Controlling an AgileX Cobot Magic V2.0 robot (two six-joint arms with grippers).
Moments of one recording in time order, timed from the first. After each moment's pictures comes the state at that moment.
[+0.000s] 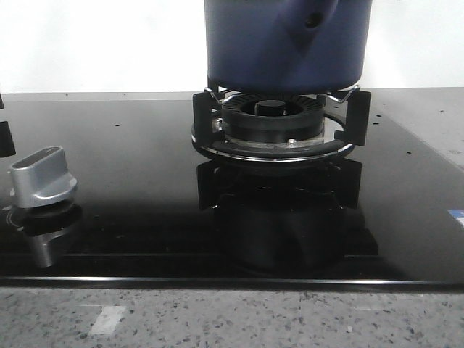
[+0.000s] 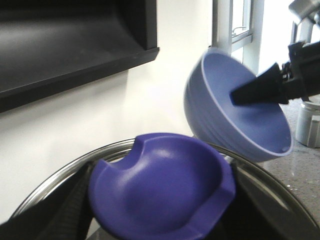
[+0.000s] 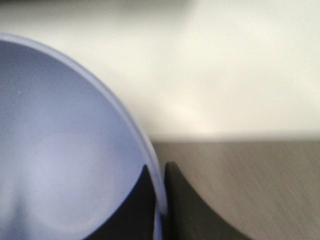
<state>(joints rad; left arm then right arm) -0.29 1.56 -1.53 -1.54 0.76 1.62 -0.13 1.33 -1.41 0.26 0.59 -0.15</state>
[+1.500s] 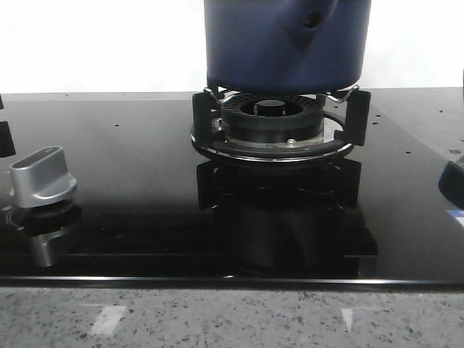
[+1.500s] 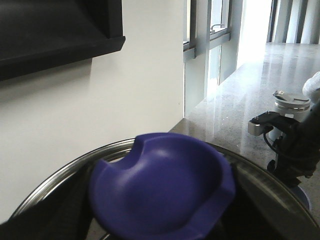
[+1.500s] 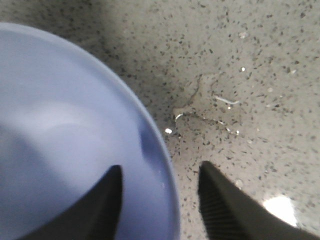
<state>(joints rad) -0.40 1.60 -1.53 -1.56 0.72 1.62 -0.41 1.47 -1.17 0.17 0.95 -0.13</state>
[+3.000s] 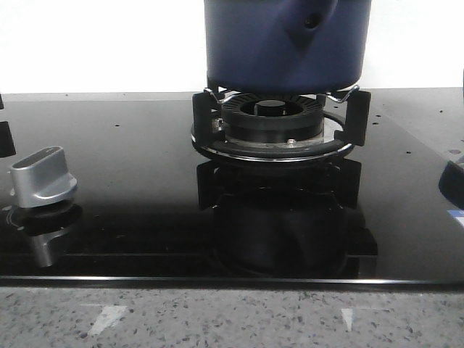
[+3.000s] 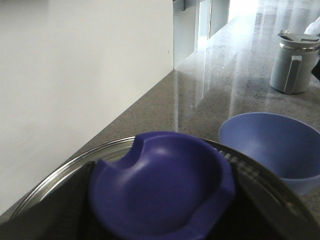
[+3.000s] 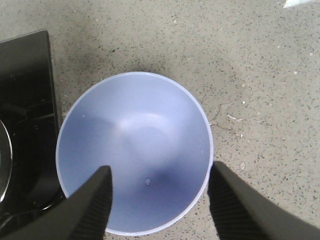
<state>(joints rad) -0.50 1.81 -1.53 -1.61 0.67 1.78 -0.41 1.20 -1.31 0.24 1.11 -0.13</state>
